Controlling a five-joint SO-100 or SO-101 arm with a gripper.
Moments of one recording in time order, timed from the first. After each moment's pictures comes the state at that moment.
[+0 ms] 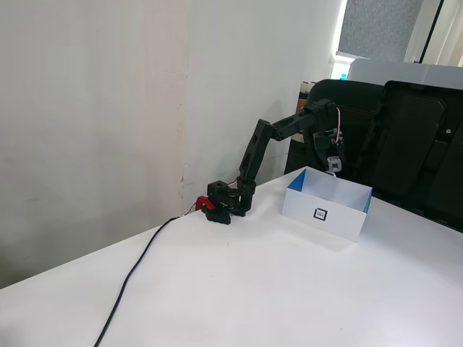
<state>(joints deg) 54.5 76.9 40.6 105.5 15.2</state>
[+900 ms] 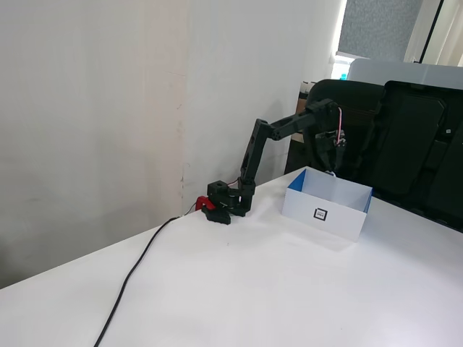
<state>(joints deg) 47.0 82.7 45.4 105.5 15.2</state>
